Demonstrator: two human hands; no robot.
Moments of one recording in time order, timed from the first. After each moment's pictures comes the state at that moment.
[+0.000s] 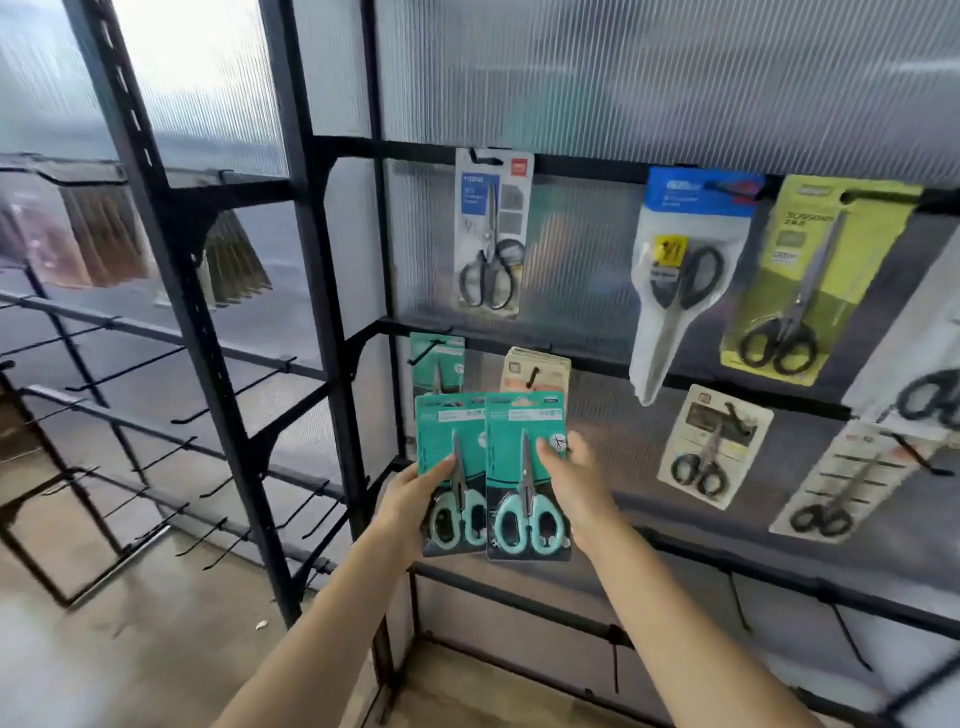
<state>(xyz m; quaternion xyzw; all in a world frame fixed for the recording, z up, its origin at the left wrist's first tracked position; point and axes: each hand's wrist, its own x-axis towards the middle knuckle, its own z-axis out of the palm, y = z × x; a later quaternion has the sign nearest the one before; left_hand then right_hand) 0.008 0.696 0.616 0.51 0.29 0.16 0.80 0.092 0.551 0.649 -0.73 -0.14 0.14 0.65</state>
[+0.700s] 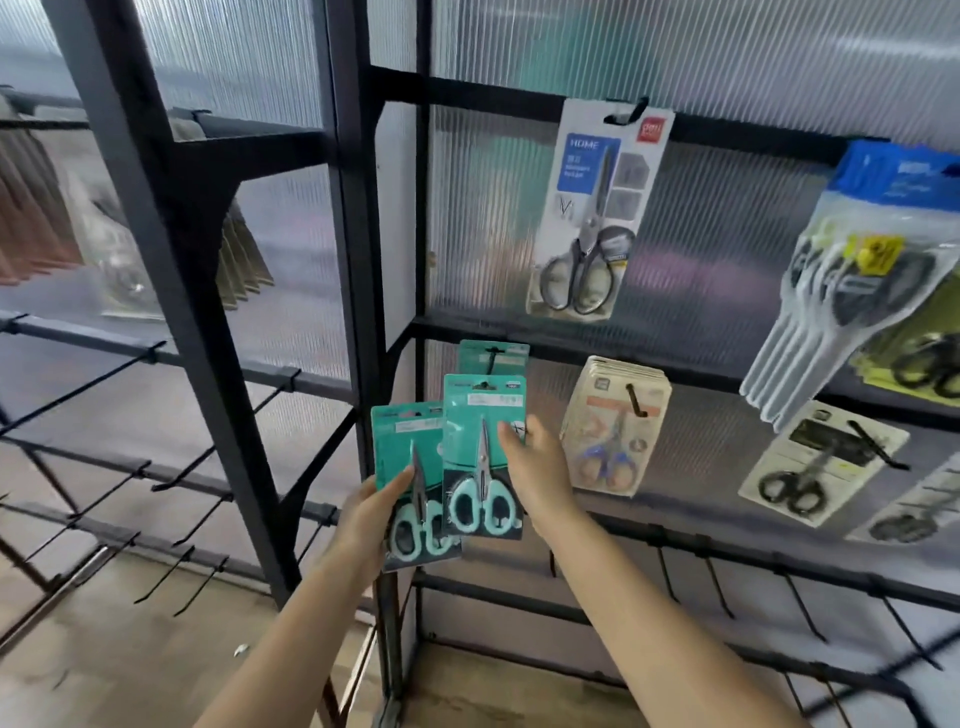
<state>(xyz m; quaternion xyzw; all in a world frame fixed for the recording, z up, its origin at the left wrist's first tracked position) 0.026 0.868 0.568 0.51 0.31 0.13 0.80 0.106 0.726 0.631 -0.78 -0.14 0.08 0.60</state>
